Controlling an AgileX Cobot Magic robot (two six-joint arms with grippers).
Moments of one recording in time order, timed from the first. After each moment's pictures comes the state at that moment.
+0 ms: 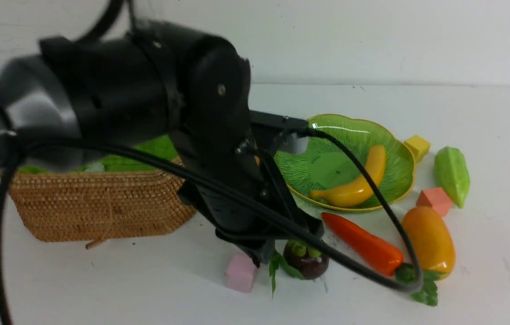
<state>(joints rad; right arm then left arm) 0.48 0.51 -1.14 -0.07 1.22 0.10 -0.72 1.71 -1.45 -0.11 1.01 -0.25</state>
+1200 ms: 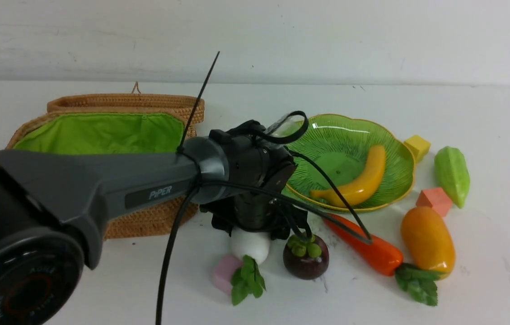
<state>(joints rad) 0.48 0.51 -1.14 -0.05 1.26 0.05 -0.68 2.14 -1.60 0.32 0.76 -0.78</state>
